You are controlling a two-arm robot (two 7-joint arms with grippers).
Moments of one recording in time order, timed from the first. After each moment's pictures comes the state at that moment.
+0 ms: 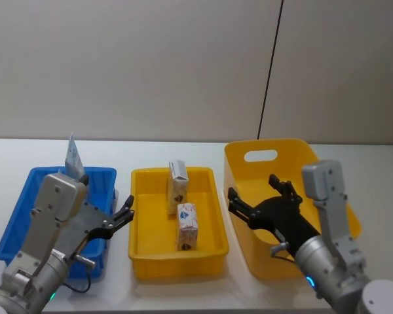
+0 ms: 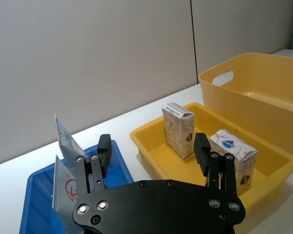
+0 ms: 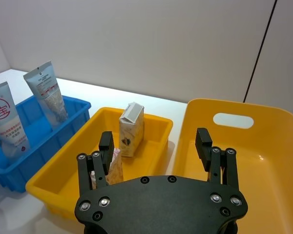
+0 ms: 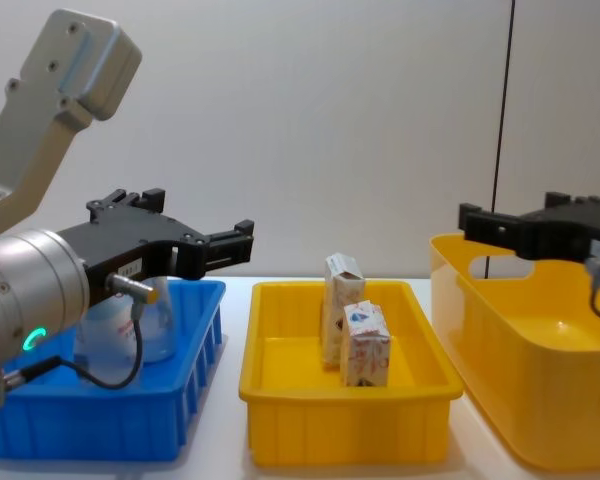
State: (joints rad) left arm -0.24 0.38 0.45 -1.63 -0.20 0.01 -0.01; right arm 0.15 0.28 -0.29 -1.65 0.26 0.13 0.12
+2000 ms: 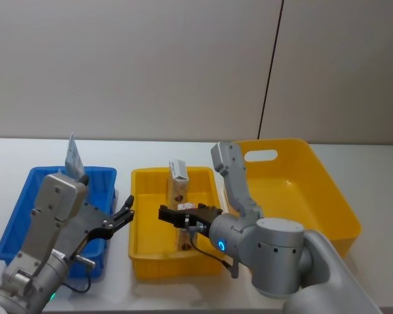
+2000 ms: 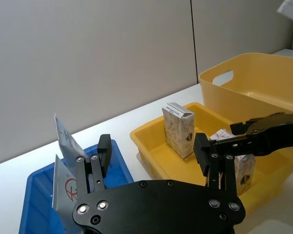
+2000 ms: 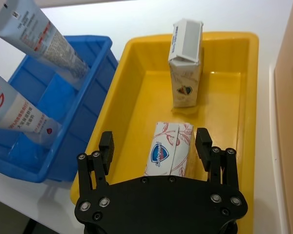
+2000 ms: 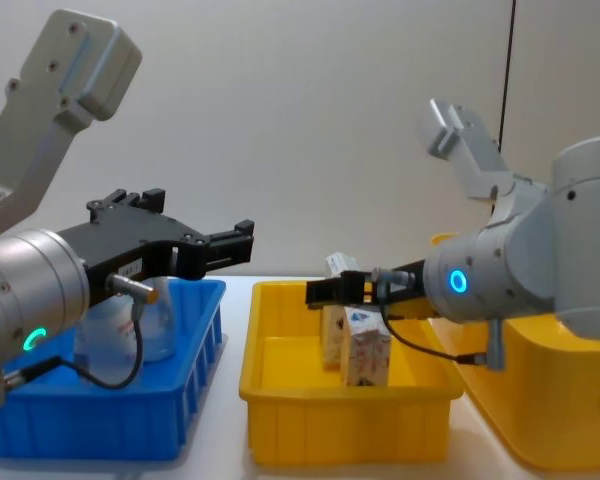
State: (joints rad) left arm -0.24 0.38 0.45 -1.63 -0.20 0.01 -0.01; right arm 0.46 -0.05 -0.30 -1.28 0.32 0.62 0.02
